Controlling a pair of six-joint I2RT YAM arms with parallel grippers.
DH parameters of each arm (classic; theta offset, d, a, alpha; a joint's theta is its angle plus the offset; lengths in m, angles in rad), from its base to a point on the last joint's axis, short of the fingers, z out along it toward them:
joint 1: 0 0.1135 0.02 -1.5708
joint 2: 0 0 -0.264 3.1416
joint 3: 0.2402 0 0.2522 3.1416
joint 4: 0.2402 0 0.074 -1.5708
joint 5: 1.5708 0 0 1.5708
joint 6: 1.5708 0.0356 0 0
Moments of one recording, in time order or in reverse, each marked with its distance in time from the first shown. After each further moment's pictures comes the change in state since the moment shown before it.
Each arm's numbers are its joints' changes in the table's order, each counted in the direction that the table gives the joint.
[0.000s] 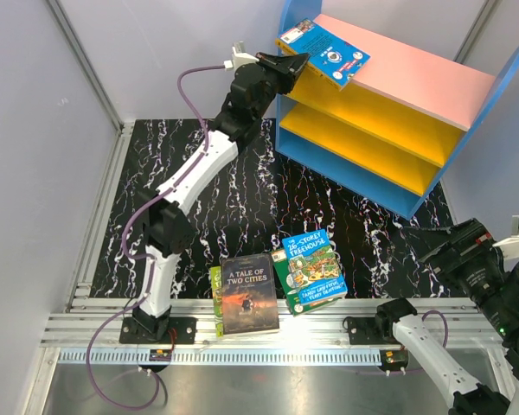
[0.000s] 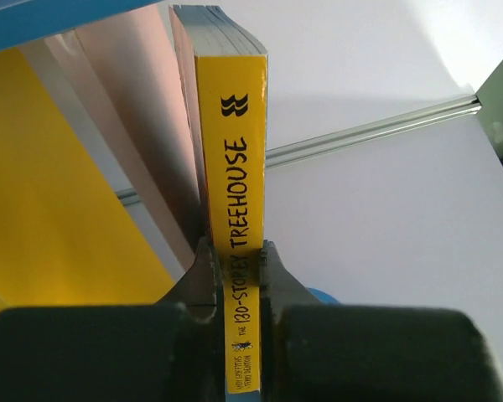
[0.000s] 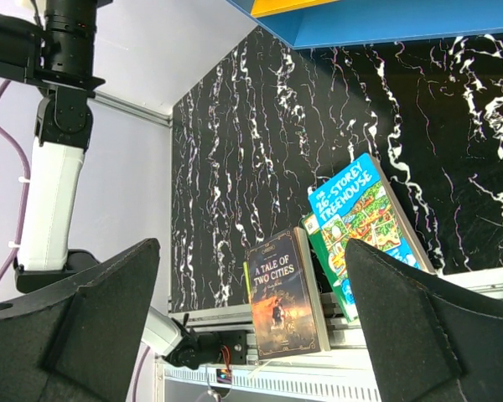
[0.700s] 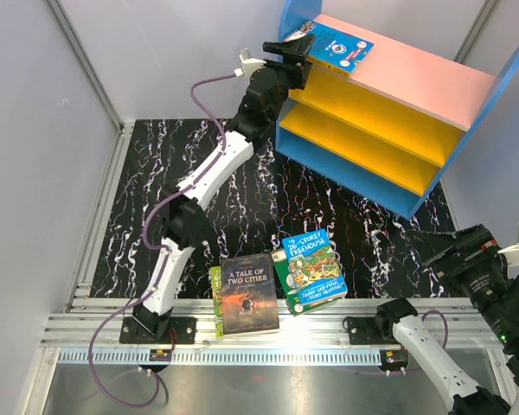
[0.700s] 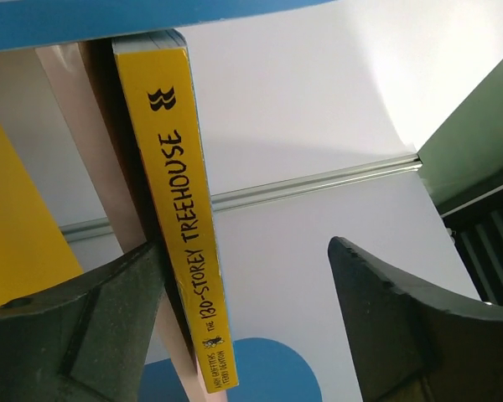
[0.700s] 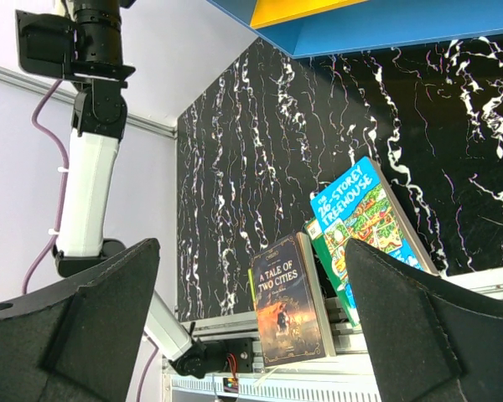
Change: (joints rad) left arm -0.031 0.205 0.234 -0.067 -0.153 -0.137; right arm 0.000 -0.037 -0.018 0.000 0.027 0.030
